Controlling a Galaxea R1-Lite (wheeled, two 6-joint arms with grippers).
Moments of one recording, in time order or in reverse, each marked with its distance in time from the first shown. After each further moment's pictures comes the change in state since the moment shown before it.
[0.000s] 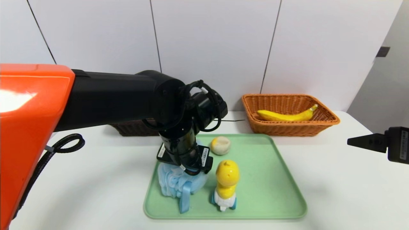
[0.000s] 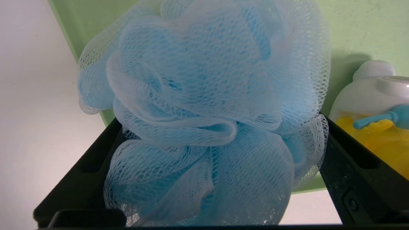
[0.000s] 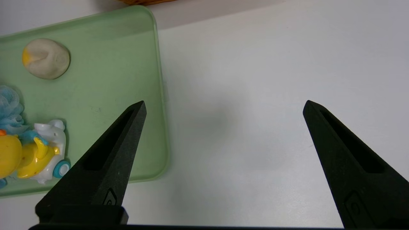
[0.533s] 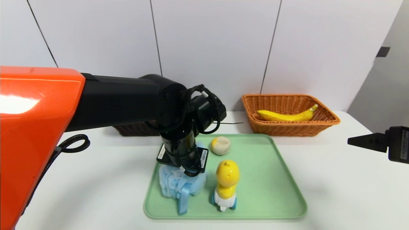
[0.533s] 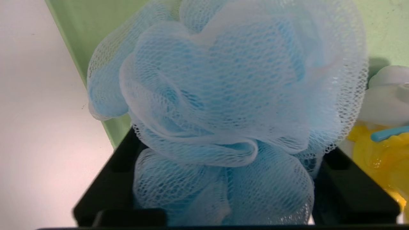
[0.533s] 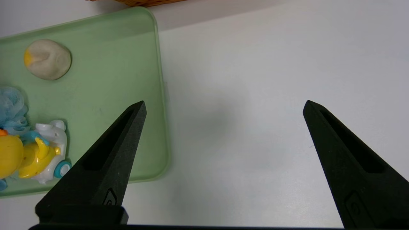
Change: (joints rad) left arm 0.008 0.016 0.013 -0.006 -0.003 -0.002; right arm 0.005 -0.003 -0.001 -0.002 -0.001 -0.001
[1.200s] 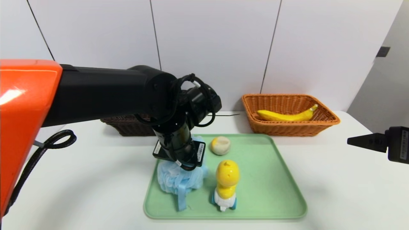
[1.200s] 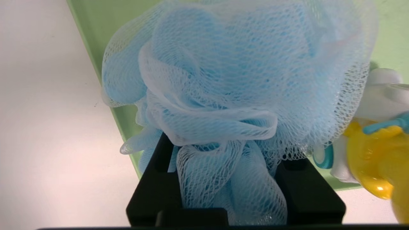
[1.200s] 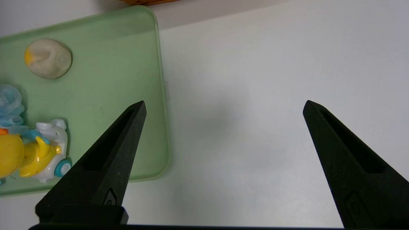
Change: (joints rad) left arm 0.018 -0.035 -0.010 0.004 -0.003 0.008; right arm 0.001 -0.002 0.007 -0.007 0.001 0.003
